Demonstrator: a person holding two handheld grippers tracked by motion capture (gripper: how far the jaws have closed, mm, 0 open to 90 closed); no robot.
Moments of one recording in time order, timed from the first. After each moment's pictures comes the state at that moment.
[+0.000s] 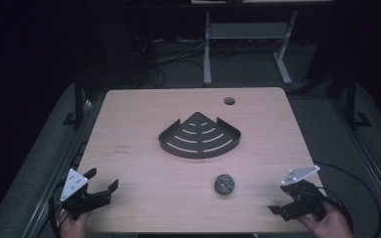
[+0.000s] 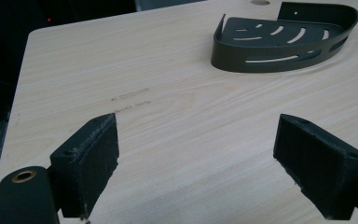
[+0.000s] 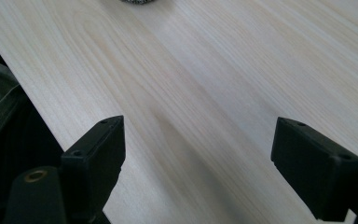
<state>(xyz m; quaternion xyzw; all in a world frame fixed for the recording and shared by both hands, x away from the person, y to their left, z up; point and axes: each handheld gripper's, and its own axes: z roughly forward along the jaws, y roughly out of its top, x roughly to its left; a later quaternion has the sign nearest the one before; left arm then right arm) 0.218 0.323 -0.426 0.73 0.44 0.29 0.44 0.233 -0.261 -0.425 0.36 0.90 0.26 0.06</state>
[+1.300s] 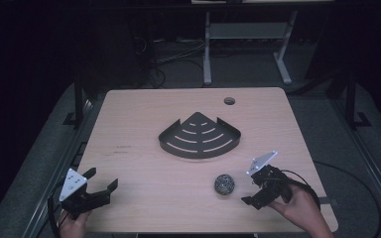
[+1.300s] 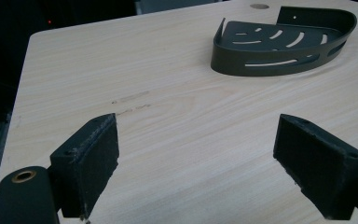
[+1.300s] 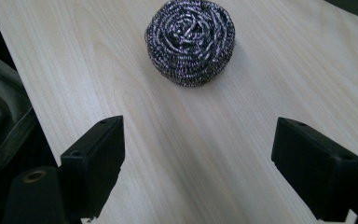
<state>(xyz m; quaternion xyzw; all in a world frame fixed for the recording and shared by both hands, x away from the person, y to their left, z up) 0.217 0.324 -0.423 0.72 0.44 0.29 0.44 0.270 -0.184 -0.408 0.26 0.93 0.23 0.04</state>
